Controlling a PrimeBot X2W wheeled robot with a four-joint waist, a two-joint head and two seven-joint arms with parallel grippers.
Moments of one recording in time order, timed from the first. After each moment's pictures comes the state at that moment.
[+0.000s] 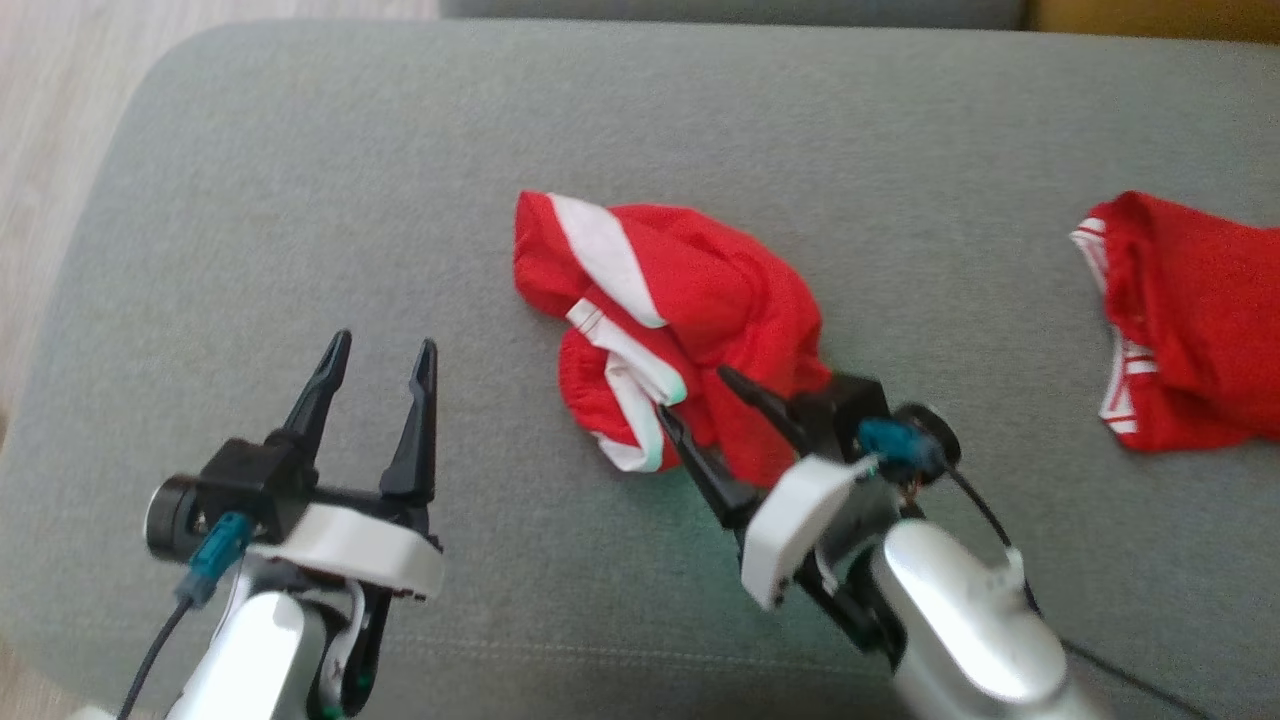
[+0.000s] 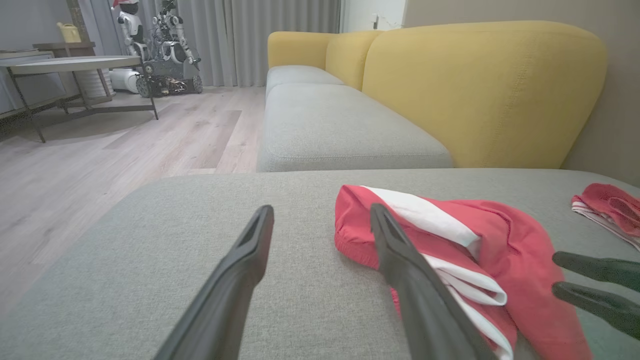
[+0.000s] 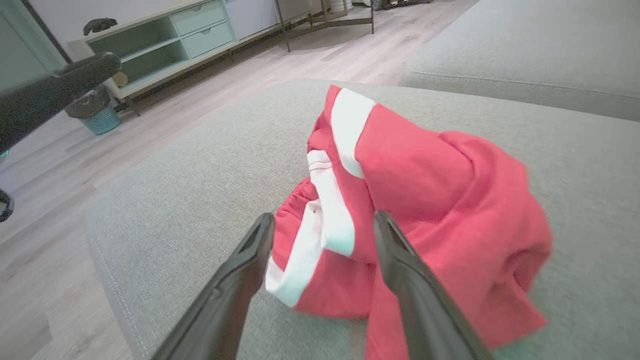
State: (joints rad) left arm -0.12 0.27 -0.37 0.05 -0.33 0.14 -0.22; right arm -0.30 -0.05 0.55 0.31 0.26 0.13 0.11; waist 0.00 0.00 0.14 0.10
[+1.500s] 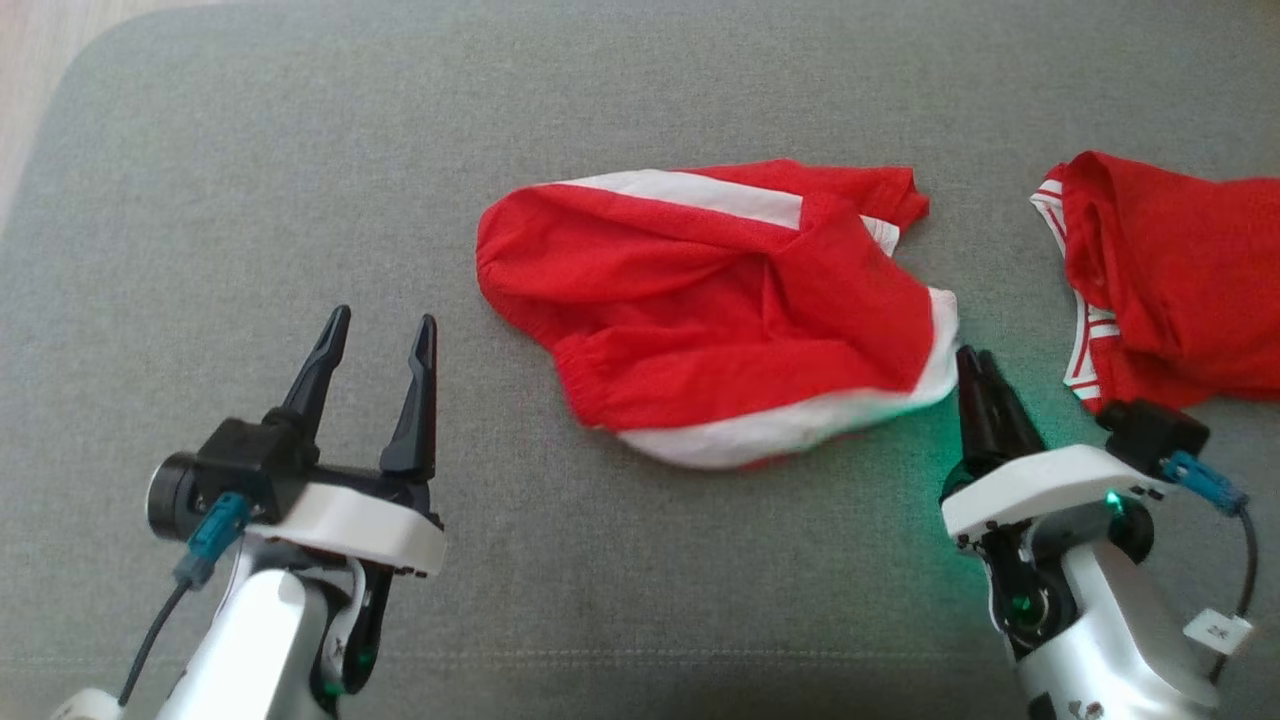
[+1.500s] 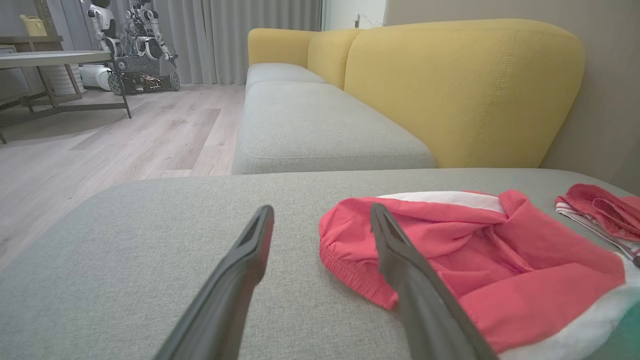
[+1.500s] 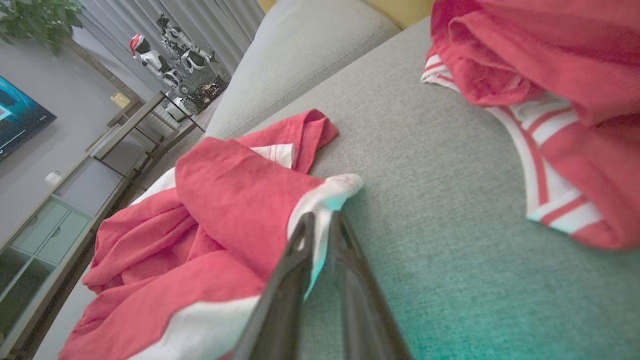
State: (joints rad) left arm -0.17 0.23 -0.36 0.10 -0.32 0.11 -0.25; right arm -0.27 -0.06 0.12 0.53 0.61 0.13 -0.10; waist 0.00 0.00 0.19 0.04
